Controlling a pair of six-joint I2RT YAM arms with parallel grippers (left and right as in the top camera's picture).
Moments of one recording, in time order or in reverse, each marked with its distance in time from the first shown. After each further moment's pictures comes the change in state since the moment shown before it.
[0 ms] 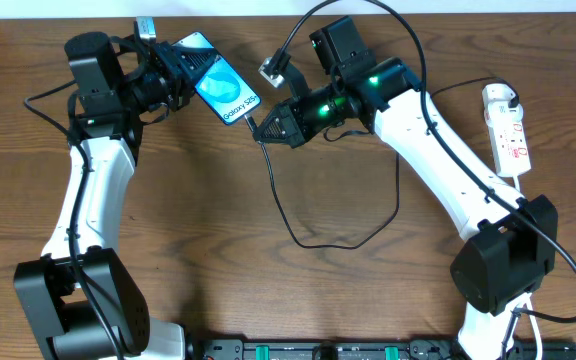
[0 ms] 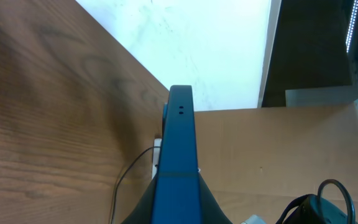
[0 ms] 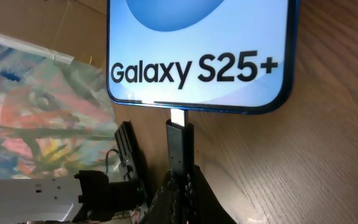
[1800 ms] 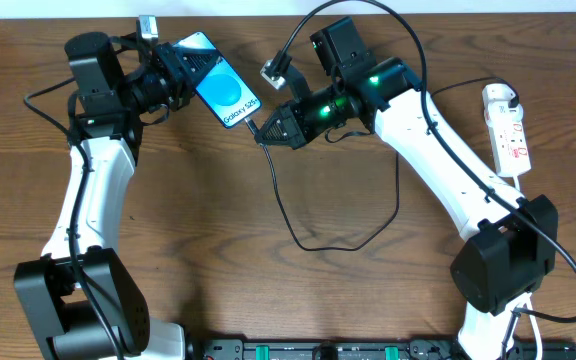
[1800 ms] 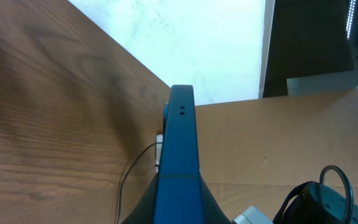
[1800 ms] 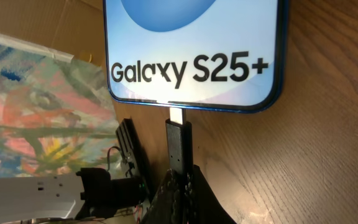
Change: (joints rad) left arm 0.000 0.000 0.000 0.000 0.027 0.053; right arm -0.002 0.000 0.000 -0.026 -0.001 0.000
